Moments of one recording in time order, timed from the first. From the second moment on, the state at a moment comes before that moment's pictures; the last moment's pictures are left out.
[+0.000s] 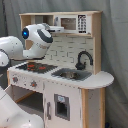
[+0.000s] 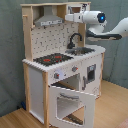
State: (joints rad) arm -1.14 -0.68 1.16 -1.92 -0.34 3.19 -1.42
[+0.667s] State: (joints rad) arm -1.04 -0.67 1.09 -1.98 -0.34 3.20 -1.43
